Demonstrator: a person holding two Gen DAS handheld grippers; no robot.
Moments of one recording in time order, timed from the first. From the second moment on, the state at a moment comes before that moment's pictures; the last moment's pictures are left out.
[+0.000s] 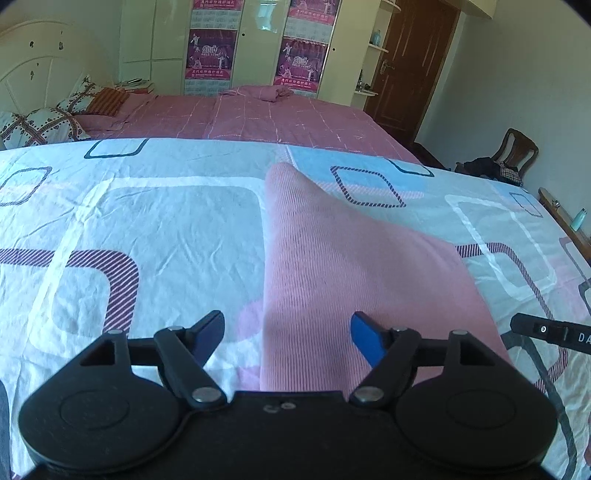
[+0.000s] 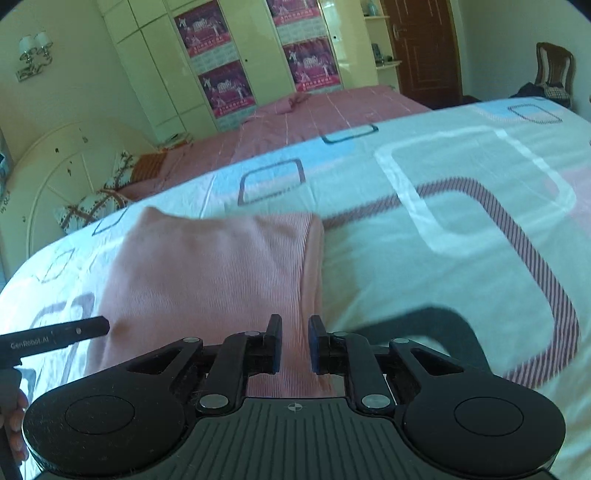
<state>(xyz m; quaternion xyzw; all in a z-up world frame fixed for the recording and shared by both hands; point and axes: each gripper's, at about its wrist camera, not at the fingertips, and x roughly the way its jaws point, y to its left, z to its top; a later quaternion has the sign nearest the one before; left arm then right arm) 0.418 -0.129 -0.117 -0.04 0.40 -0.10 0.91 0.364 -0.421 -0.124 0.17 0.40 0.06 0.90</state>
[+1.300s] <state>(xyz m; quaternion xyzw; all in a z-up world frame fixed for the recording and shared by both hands) 0.442 -0.131 -0.157 -0.12 0.46 -0.15 0.87 0.420 -0.438 -0.186 0.25 0.43 0.09 0.86</state>
